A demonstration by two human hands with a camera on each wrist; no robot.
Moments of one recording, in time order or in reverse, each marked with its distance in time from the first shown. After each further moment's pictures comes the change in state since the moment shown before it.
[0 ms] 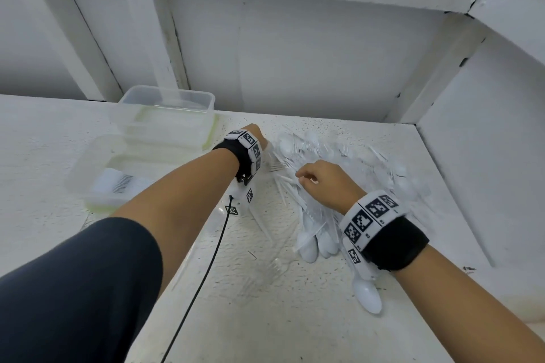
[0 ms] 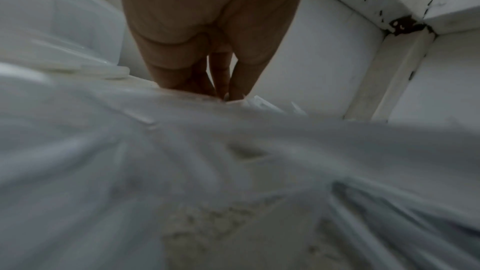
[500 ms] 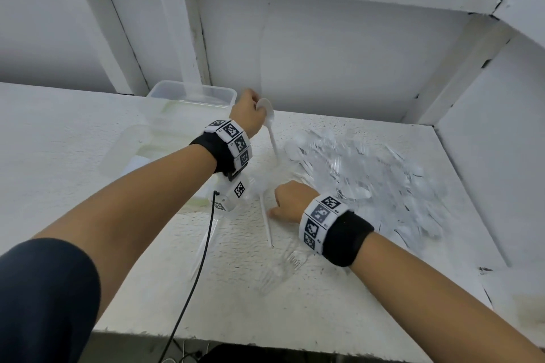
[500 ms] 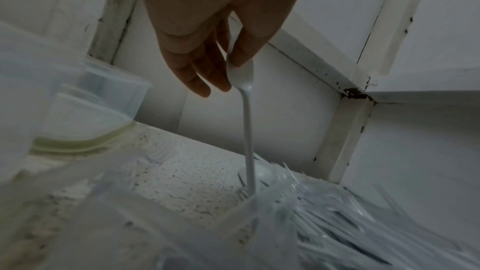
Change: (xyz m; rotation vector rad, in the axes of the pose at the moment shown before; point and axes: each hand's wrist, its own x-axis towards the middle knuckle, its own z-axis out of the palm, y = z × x) left_hand -0.038 -0.033 -0.040 -0.501 0.434 0.147; right_hand 0.007 -0.067 0.056 -0.363 -0.330 -0.082
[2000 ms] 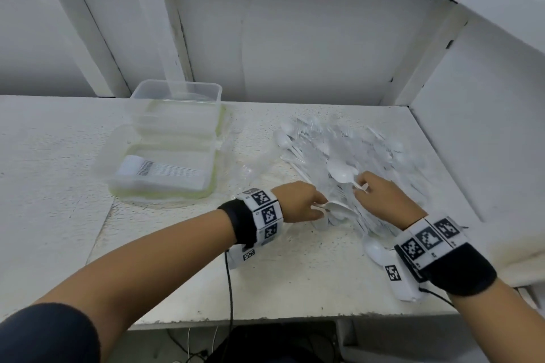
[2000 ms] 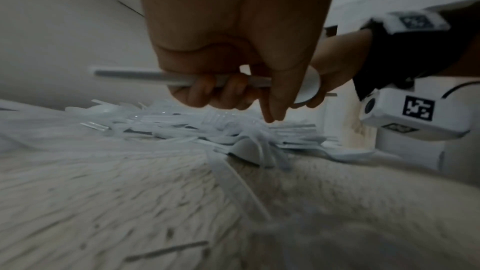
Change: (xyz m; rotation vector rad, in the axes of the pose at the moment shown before) left_hand -0.154 0.025 0.044 0.465 -0.949 0.522; right_hand -0.118 0.082 0.014 0.559 0.296 0.430
